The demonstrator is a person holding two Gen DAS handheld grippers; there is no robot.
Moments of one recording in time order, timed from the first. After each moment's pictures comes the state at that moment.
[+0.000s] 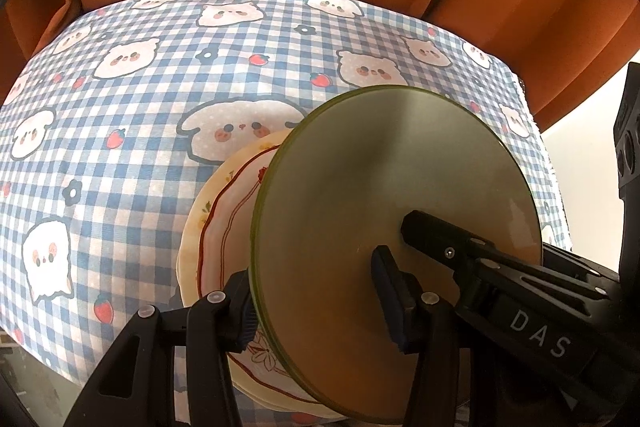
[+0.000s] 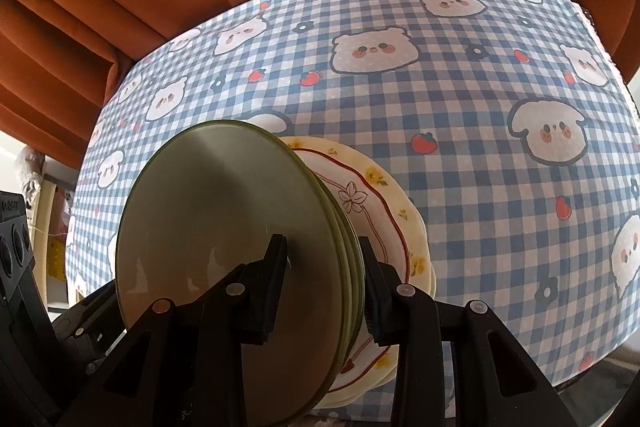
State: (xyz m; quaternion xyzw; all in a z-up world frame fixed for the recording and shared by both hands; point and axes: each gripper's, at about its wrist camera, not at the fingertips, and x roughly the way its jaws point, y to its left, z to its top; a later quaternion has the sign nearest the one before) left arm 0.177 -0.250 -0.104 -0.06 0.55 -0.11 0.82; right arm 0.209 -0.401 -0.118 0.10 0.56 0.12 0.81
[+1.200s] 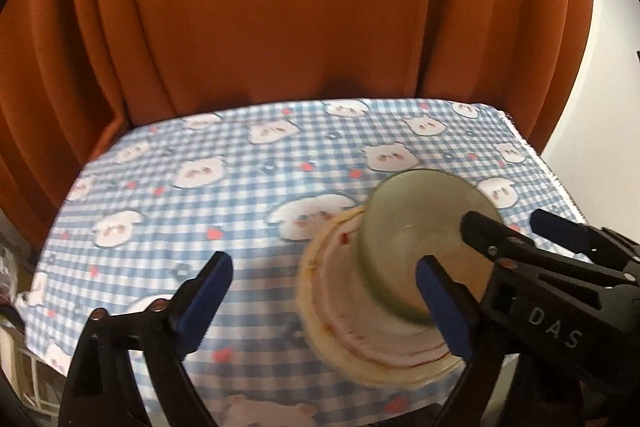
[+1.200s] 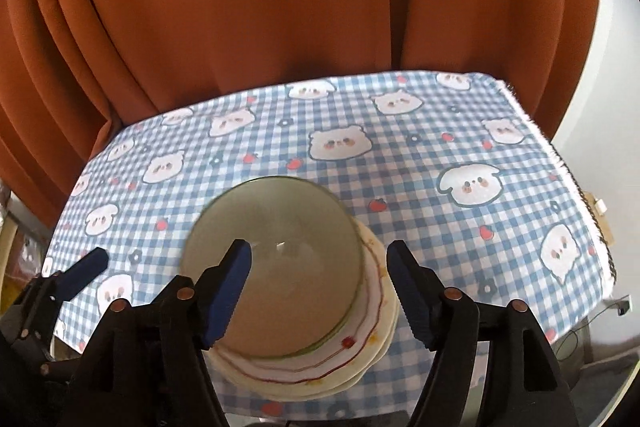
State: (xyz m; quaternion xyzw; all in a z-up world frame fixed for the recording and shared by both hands) left arm 0.105 -0.197 -0.027 0.04 0.38 -0.09 0.92; right arm 0.121 -0.363 -0.036 0.06 0.40 0.00 0.91
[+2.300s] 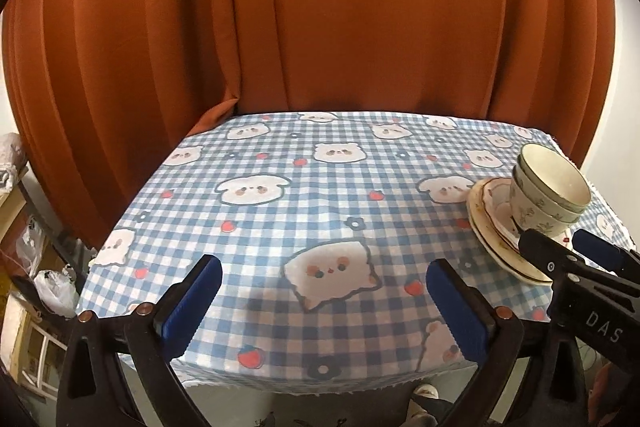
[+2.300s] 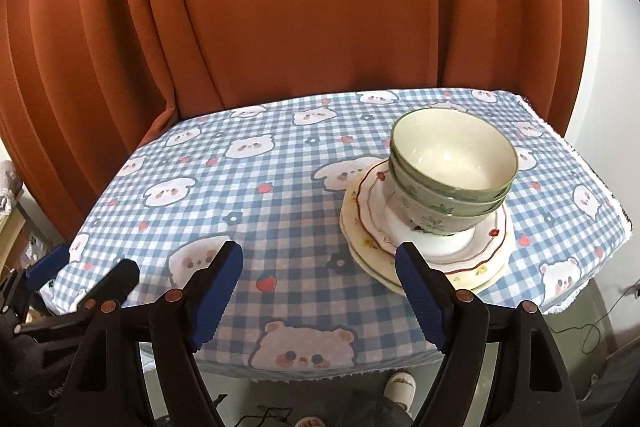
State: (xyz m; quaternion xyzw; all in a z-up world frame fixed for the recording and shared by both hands) left arm 0.021 0.000 -0.049 0.02 0.33 -0.02 0.94; right arm 0.016 -0.195 -0.068 0.06 0.33 0.00 0.94
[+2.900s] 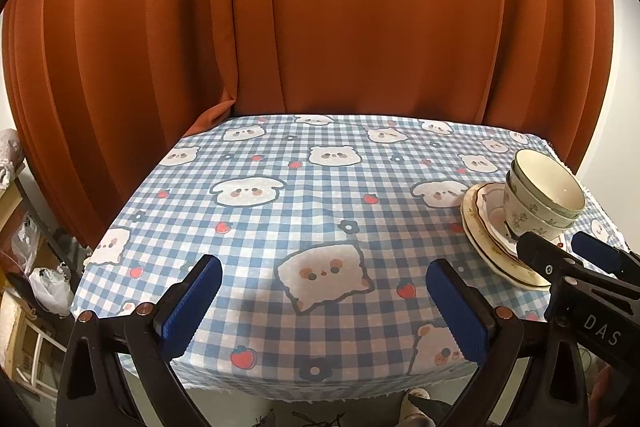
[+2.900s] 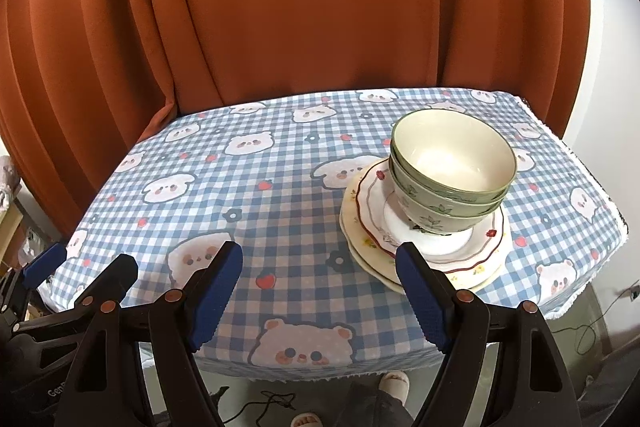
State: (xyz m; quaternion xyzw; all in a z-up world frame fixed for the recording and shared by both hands) left arm 0.020 -0.003 -0.047 0.01 0.32 -0.03 0.95; right arm 0.015 -0.193 -0.063 0.05 0.33 0.00 0.94
